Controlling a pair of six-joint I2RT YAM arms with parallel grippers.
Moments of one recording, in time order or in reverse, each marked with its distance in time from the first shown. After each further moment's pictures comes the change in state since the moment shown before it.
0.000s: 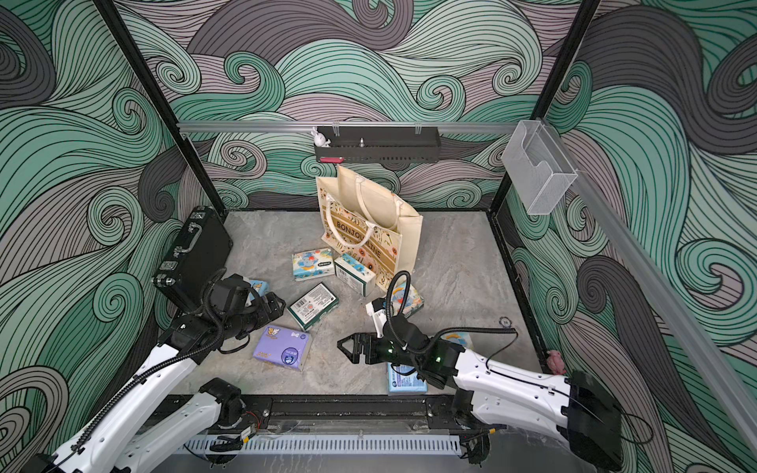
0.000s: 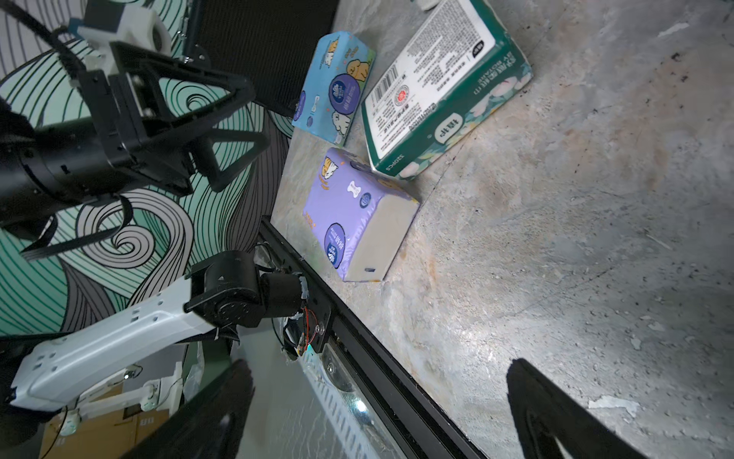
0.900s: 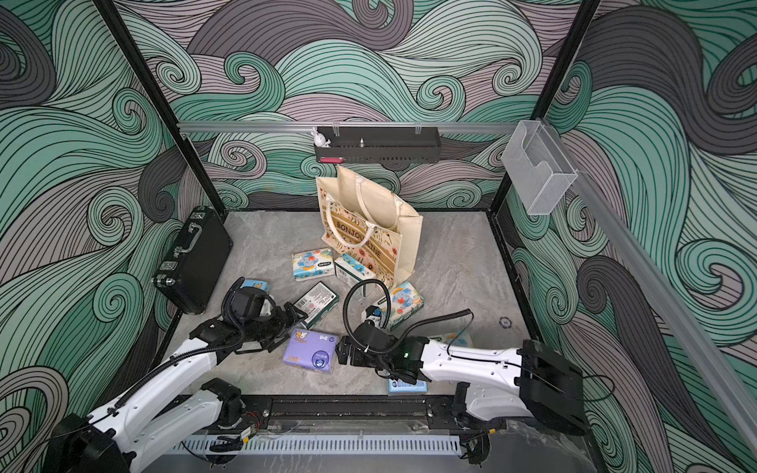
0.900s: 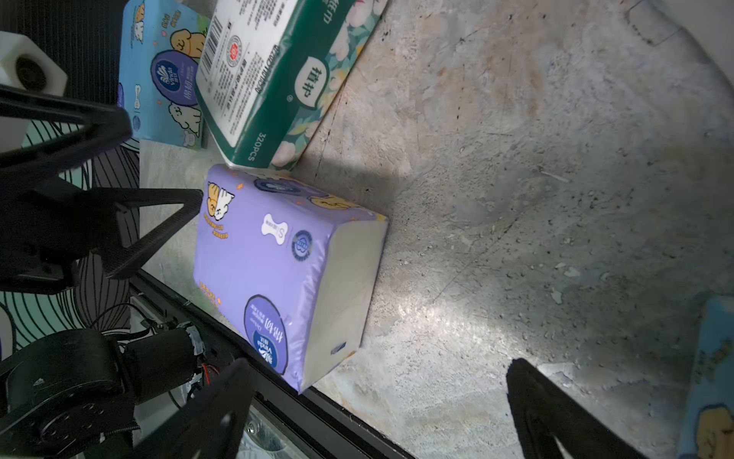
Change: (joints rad) left arm -0.002 0.099 -0.218 0.356 0.413 -0.166; right arm 0.095 0.290 0.126 -0.133 0.187 0.148
